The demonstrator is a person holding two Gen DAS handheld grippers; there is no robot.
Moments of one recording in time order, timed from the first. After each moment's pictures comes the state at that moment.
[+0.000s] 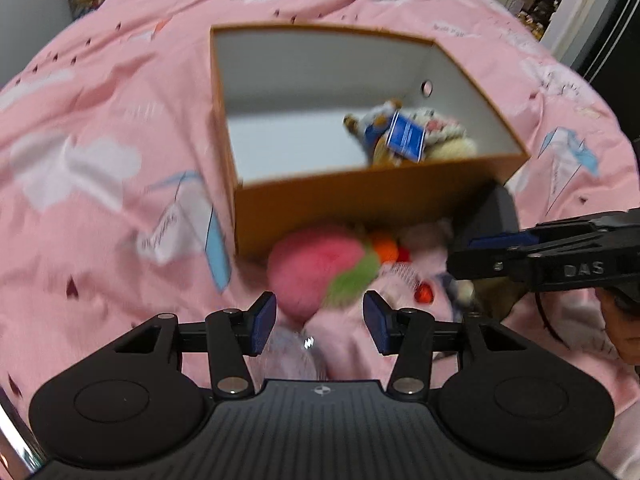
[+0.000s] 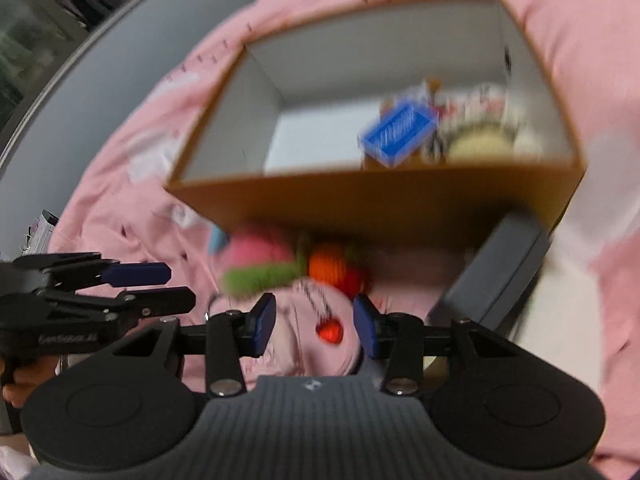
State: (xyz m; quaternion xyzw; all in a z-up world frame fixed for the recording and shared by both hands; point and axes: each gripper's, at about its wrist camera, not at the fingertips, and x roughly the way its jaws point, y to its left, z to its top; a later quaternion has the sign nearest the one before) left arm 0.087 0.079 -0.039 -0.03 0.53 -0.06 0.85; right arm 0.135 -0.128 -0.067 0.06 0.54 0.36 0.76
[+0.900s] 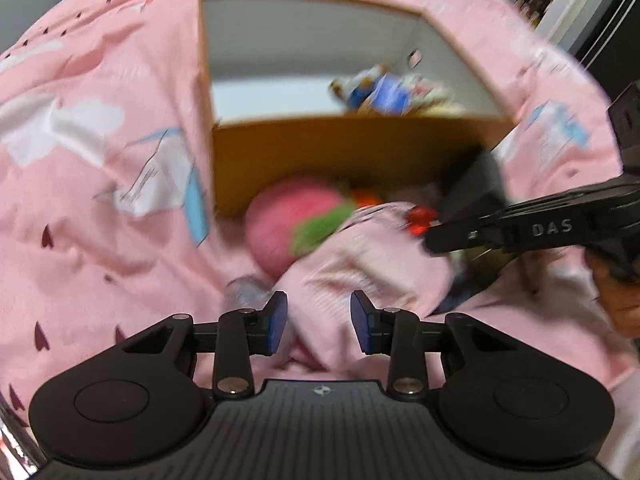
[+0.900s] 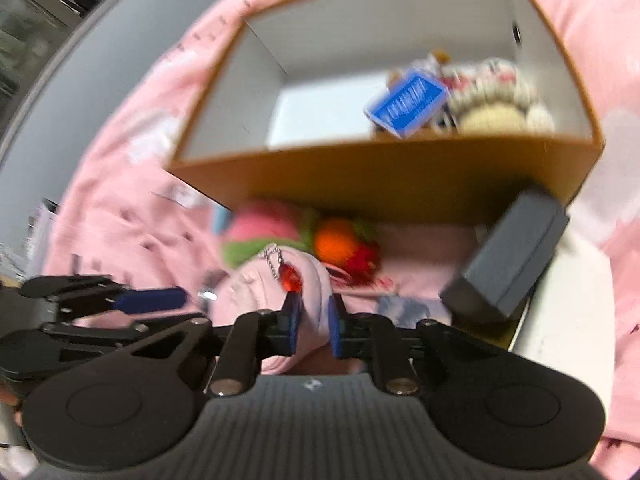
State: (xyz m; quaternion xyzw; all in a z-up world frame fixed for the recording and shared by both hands) left arm 0.066 0.073 -0.038 -0.06 0.53 -0.09 0.84; right arm 0.129 -0.132 -0.053 0.05 0.55 0.37 0.75
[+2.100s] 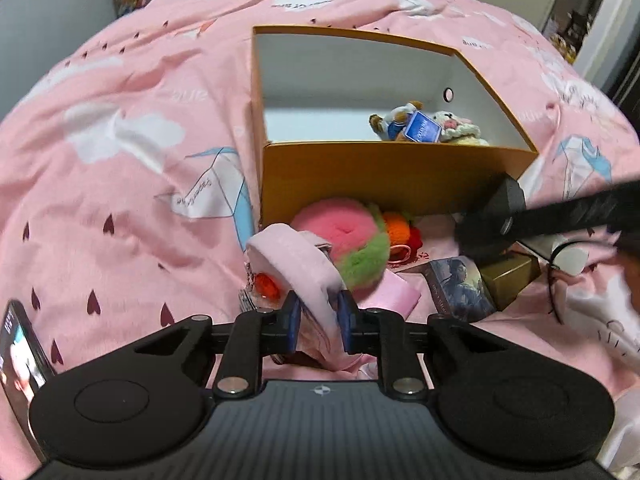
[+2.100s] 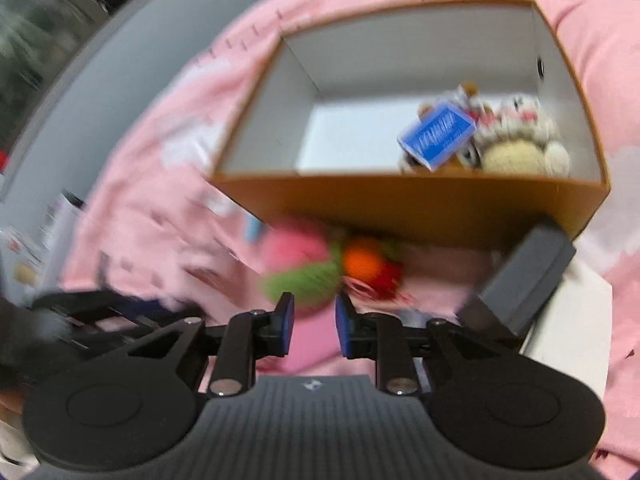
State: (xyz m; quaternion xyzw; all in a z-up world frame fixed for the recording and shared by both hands) left arm 0.039 0.079 -0.024 -0.06 0.50 0.00 0.86; right arm 0.128 -0.123 -0.041 0.02 0.54 0.39 0.74
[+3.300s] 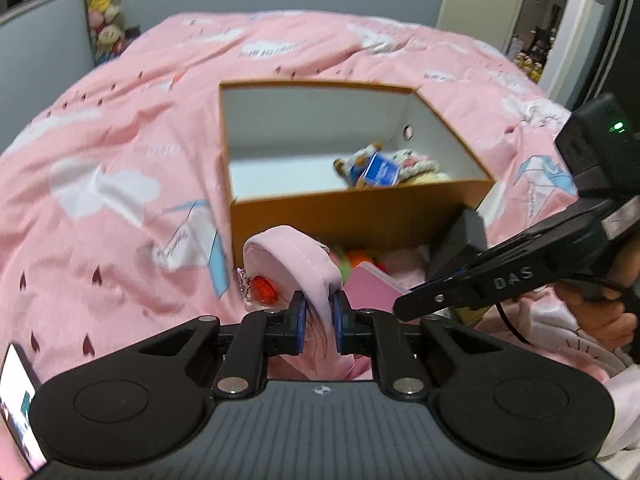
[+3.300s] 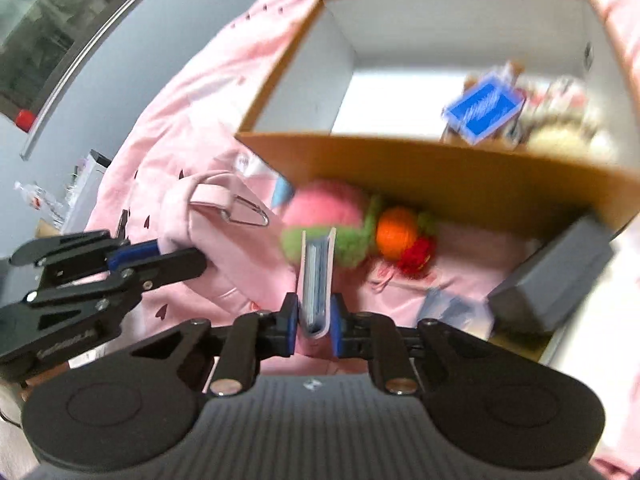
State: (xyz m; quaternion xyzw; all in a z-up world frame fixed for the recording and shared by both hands) left arm 0.030 0.056 0.004 -0.02 0.43 -0.04 0.90; right arm 0.127 -0.132 -0.032 0.01 0.54 0.45 0.71
